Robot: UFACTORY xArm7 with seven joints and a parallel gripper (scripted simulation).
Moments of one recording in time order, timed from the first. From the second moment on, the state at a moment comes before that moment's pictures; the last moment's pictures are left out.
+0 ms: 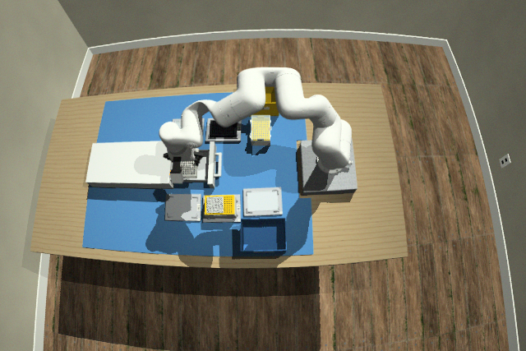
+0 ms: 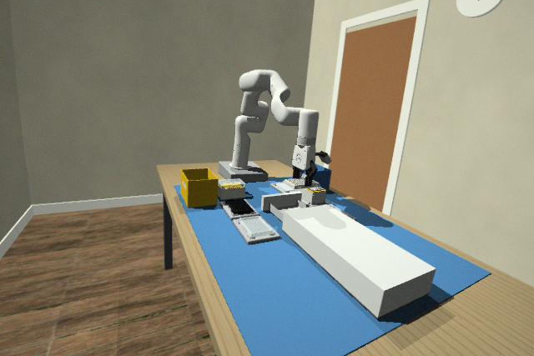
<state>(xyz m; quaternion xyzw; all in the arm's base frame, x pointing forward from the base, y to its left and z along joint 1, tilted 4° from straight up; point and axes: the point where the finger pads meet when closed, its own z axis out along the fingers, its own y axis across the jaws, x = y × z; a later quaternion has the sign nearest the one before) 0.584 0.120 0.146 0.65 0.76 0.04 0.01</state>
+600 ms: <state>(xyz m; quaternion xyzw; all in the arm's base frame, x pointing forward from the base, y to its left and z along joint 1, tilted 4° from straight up) 0.579 0.083 0.144 0.65 0.76 0.04 0.01</state>
